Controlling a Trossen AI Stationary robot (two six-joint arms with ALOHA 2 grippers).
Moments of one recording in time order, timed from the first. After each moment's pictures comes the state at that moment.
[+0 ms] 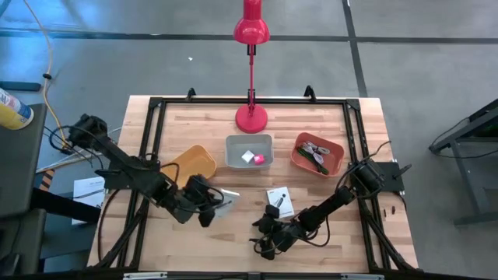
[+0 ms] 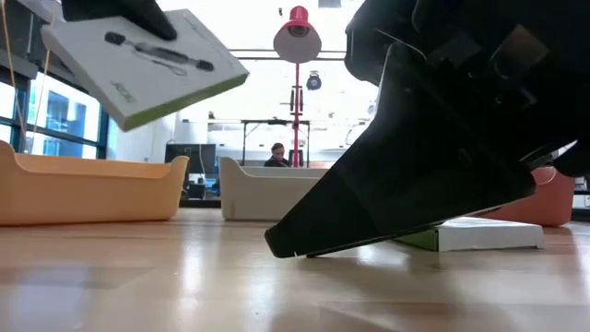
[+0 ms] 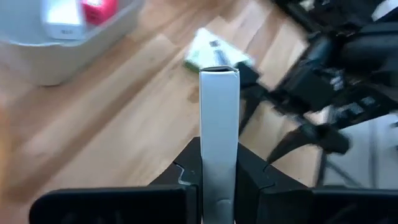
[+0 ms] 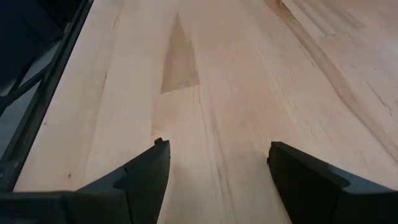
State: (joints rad) left arm -0.51 1.32 0.86 -0.36 -0.58 -1.11; right arm 0.62 2.15 1.07 0.43 0.46 0.65
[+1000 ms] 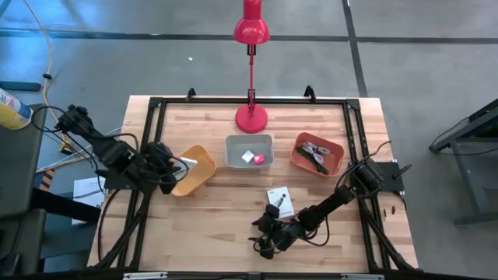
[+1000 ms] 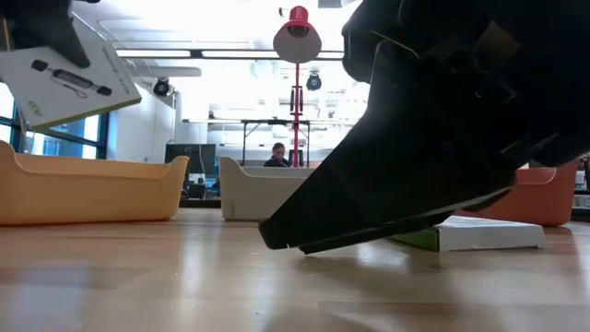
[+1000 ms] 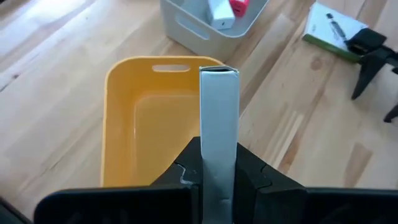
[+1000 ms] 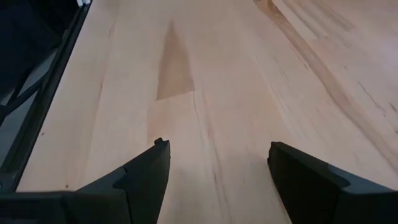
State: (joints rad) left arm -0.51 0.82 0.86 -1.21 -0.58 -1.16; right arm 0.60 2.15 1.07 0.44 0.48 0.66
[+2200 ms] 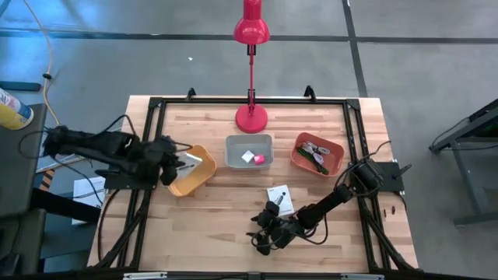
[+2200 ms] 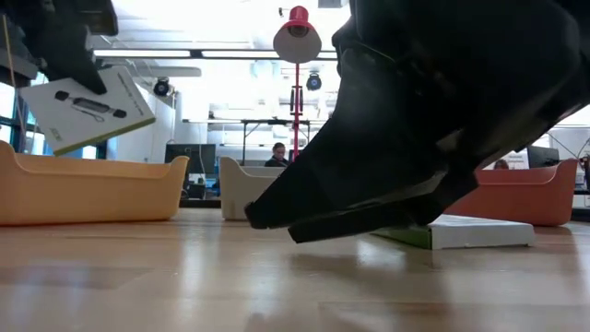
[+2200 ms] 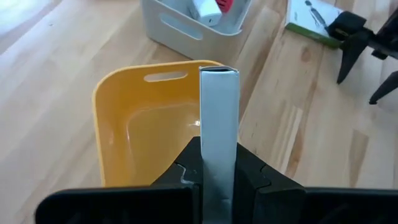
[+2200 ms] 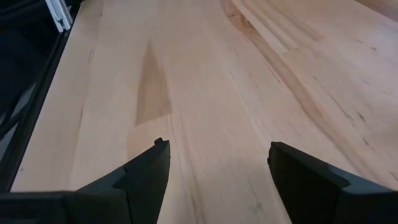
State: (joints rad) left arm -0.04 0.60 0.66 -0.94 -0.23 -0.60; right arm 0.58 2.15 1.07 0.44 0.52 0.73
